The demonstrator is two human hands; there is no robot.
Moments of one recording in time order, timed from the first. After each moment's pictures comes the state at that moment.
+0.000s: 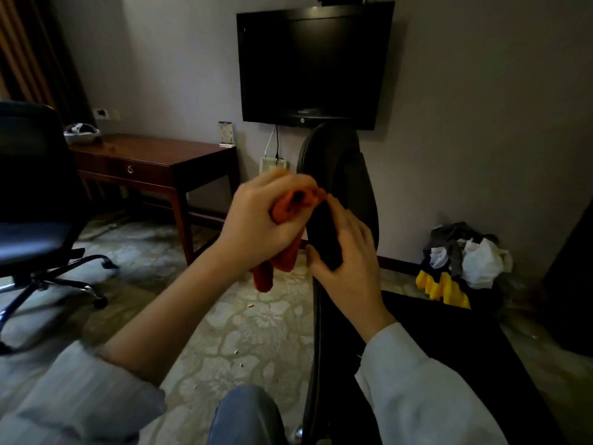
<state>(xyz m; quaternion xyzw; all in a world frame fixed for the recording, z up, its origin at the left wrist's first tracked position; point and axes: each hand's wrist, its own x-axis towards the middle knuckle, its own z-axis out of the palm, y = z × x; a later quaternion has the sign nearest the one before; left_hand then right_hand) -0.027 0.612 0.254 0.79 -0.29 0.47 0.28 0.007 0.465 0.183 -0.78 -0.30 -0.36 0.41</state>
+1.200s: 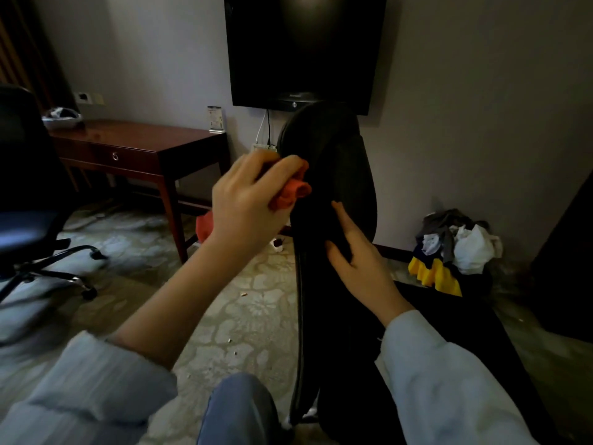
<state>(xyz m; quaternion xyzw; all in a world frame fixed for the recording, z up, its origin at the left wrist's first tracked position) -0.003 0.603 0.235 0.73 -0.20 0.65 0.11 0.029 0.426 0.165 -0.81 -0.32 -0.13 0.48</state>
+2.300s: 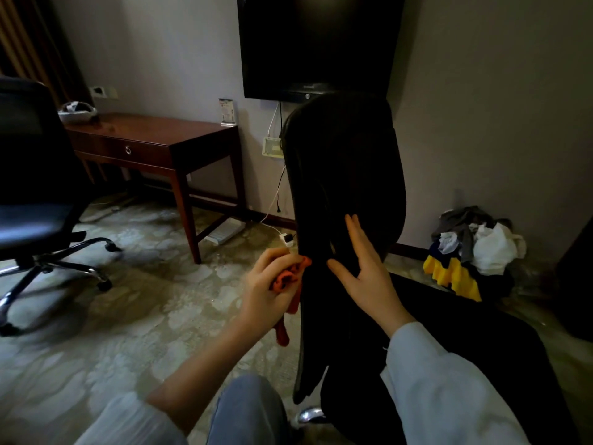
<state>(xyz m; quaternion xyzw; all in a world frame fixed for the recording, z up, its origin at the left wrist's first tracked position) 0.017 0.615 0.089 0.76 -0.21 0.44 0.43 0.061 0.438 0.122 -0.82 -0.30 -0.13 0.47</state>
